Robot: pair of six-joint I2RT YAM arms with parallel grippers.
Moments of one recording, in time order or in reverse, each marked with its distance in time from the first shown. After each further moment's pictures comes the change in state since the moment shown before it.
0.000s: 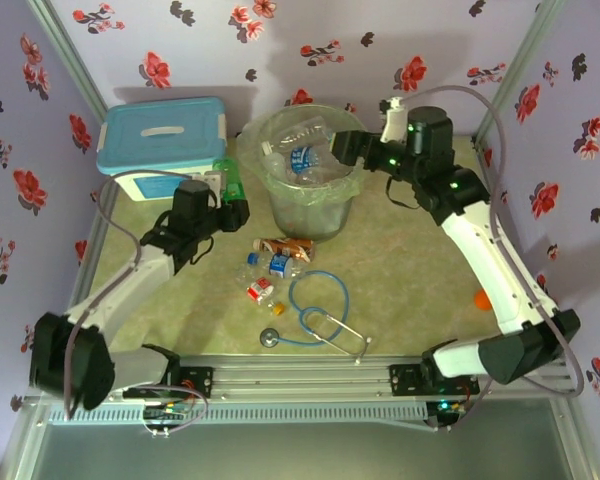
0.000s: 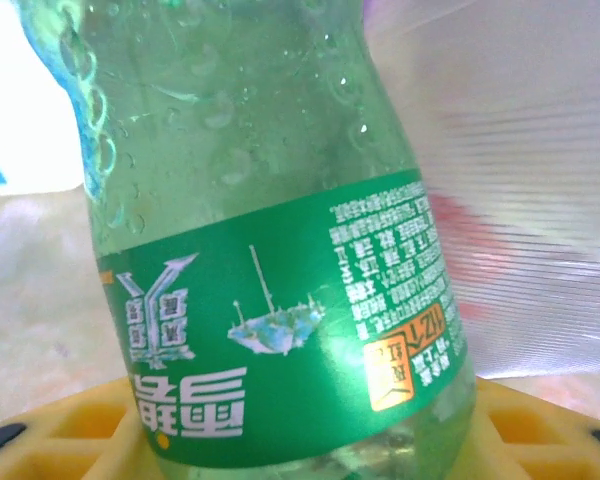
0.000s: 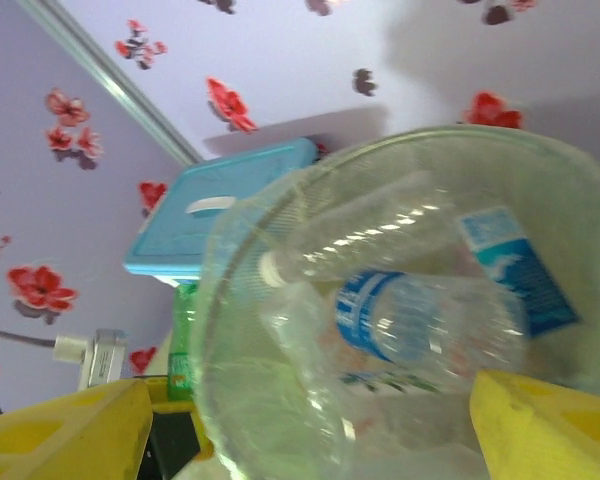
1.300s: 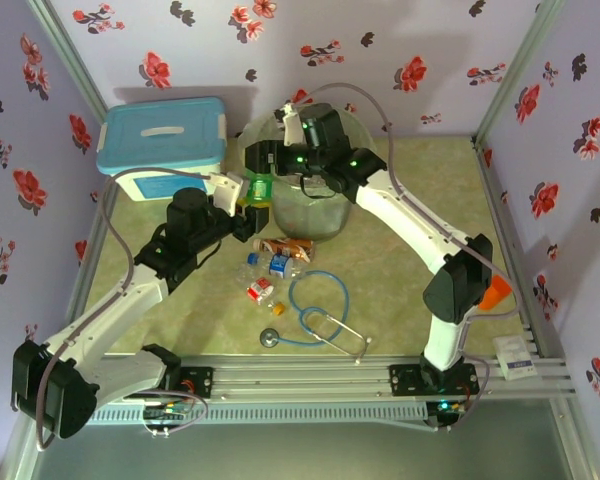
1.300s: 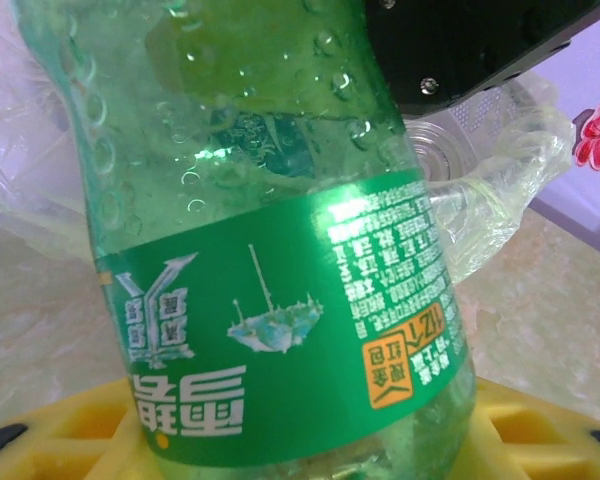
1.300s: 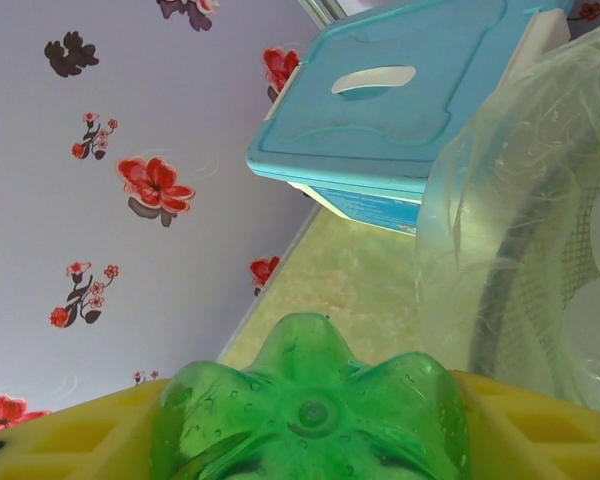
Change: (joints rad) left arm -0.129 -0.132 -0.024 0.155 0.156 0.250; right arm 0.274 0.450 0.304 0.068 -0.095 0.113
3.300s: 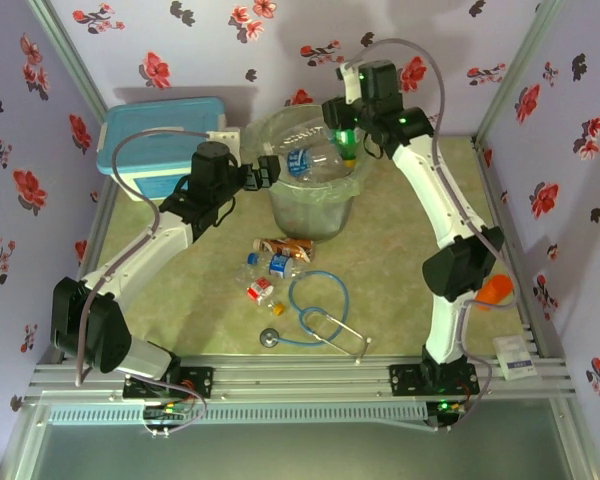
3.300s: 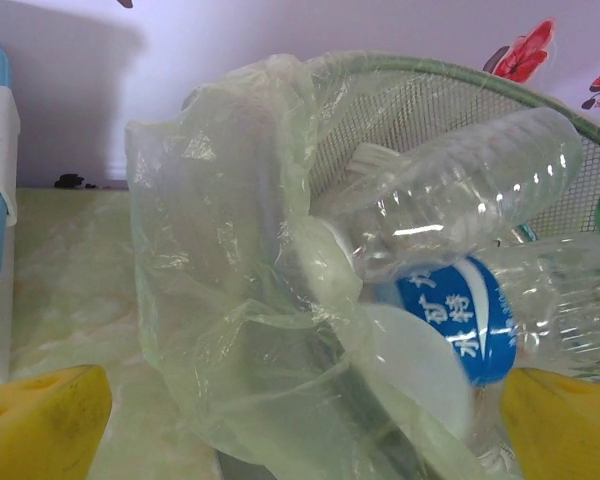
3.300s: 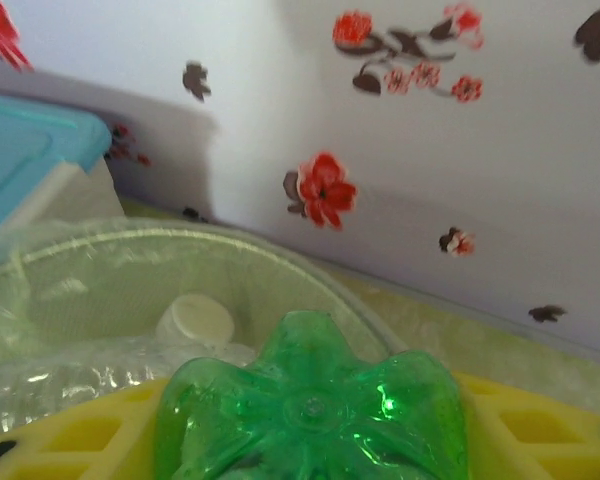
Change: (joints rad) left arm 0.053 0.362 0.357 -0.077 -0.255 -0.268; right arm -0.291 0.131 0.331 -0.311 0.418 -0.571
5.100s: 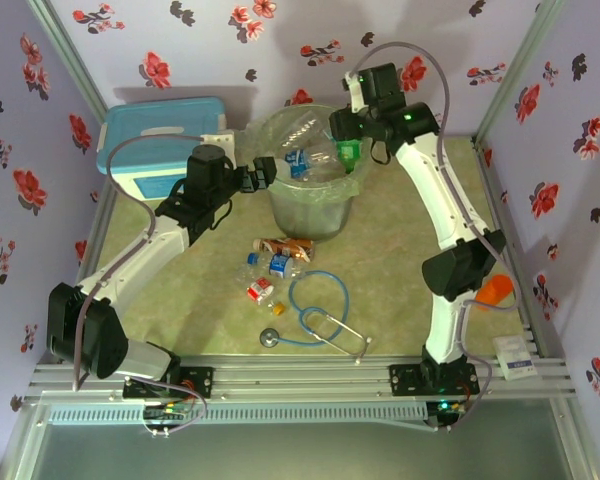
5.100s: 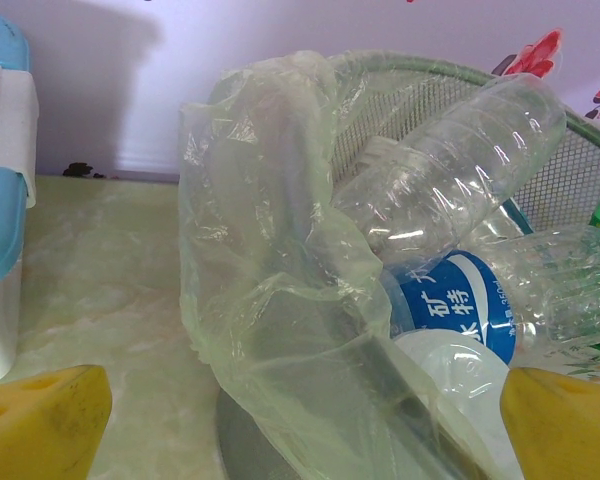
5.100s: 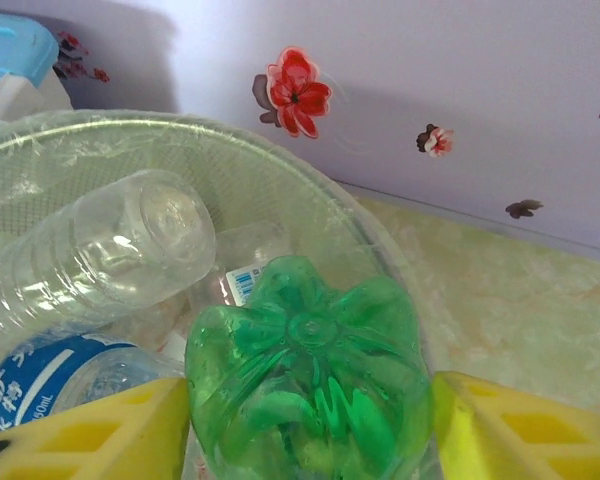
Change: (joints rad) left arm 0.012 -0.034 -0.035 0.002 0.001 -0.030; right arm -0.005 -0.008 0.081 -0.249 0.037 0.057
